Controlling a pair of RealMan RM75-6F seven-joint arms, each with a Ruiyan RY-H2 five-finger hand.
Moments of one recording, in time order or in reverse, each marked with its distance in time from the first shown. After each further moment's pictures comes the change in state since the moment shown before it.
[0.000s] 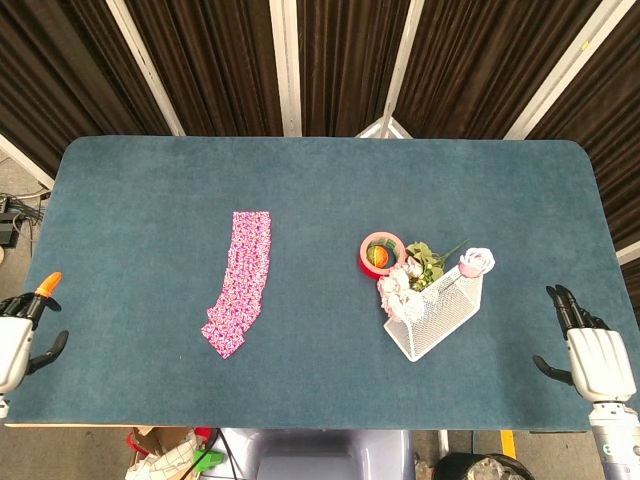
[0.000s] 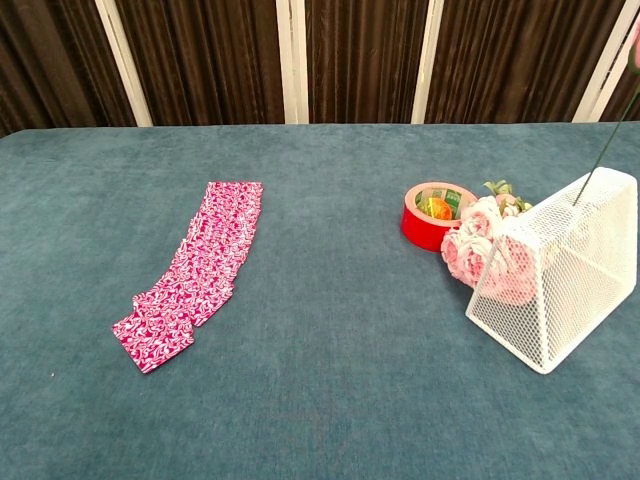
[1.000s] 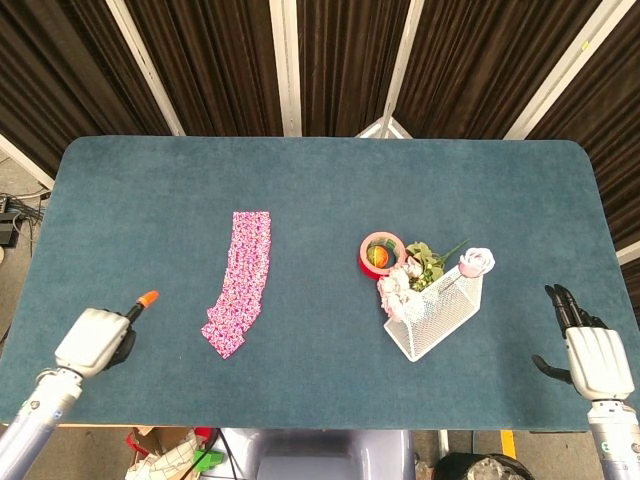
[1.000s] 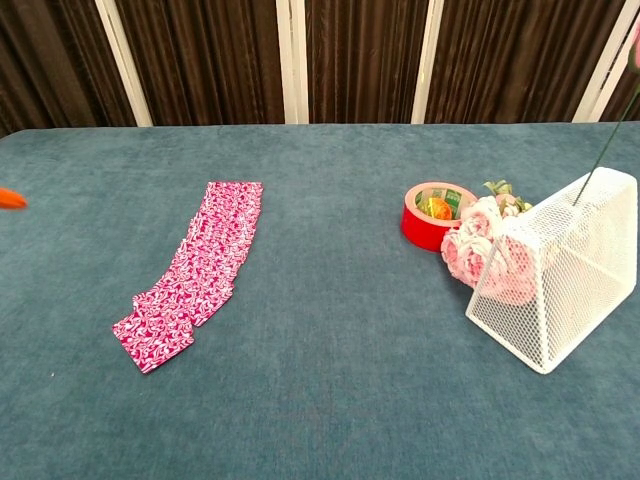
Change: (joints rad) left arm -0.220 0.042 0.034 -0.214 -0.110 -0.458 0.254; right arm 0.006 -0.006 0.004 0.008 0.012 -0.011 0.002
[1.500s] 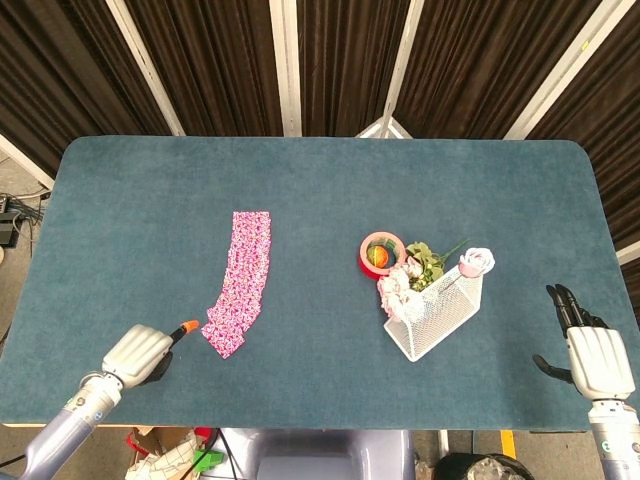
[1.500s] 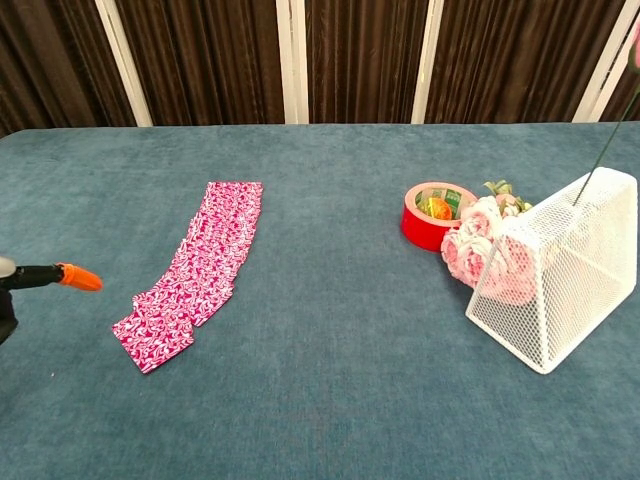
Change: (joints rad) left arm -0.107 -0.065 0.036 -0.056 -0.128 -0.178 0.111; right arm 0.000 0.000 0.001 0.004 0.003 -0.002 0.006
